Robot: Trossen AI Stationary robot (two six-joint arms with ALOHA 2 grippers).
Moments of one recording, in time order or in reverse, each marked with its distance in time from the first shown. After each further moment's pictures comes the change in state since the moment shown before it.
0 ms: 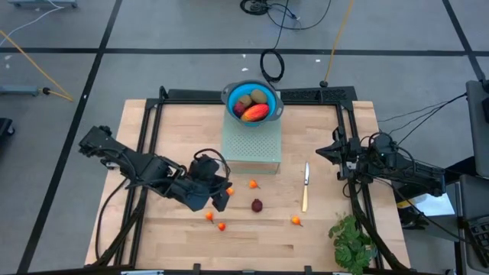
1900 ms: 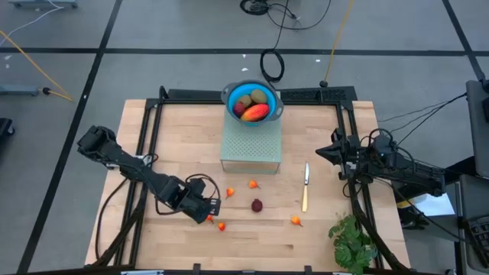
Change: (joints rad) left arm -0.051 -0.016 -0.550 0.195 0.424 -0.762; right arm 0.000 0.000 0.000 -0.005 -0.003 0.165
